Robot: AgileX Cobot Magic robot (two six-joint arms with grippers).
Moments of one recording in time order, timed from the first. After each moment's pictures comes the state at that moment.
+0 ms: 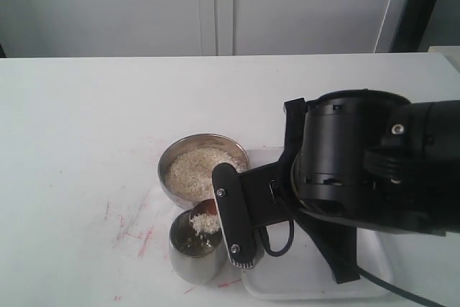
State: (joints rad) left arm -0.10 0.00 -0.02 0.00 0.39 0.24; right arm 0.88 1.45 -0.92 -0.70 0.95 -0.38
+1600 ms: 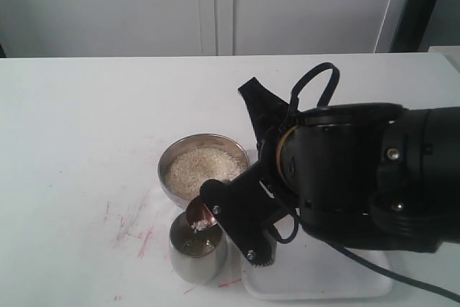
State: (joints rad) left arm -0.10 0.00 -0.02 0.00 0.39 0.24; right arm 0.91 1.45 -0.92 -0.97 0.87 -0.60
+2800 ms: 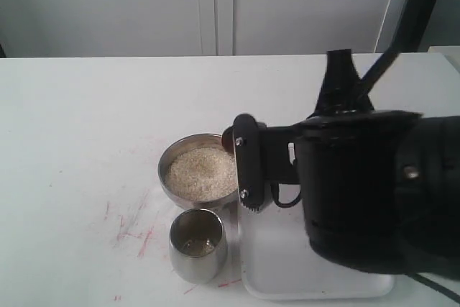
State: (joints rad) left arm -0.10 0.00 -0.02 0.00 0.39 0.24; right arm 0.96 1.42 -0.92 -1.03 1.19 0.05
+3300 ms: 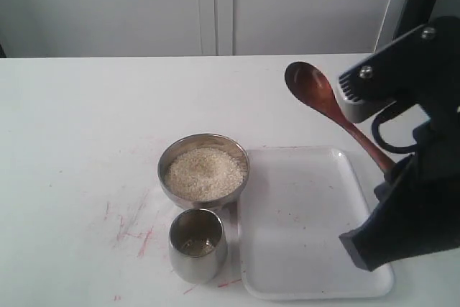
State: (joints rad) left arm -0.10 0.00 -0.02 0.00 0.39 0.24; right arm 0.96 0.99 -0.92 -0.49 1.22 0.67
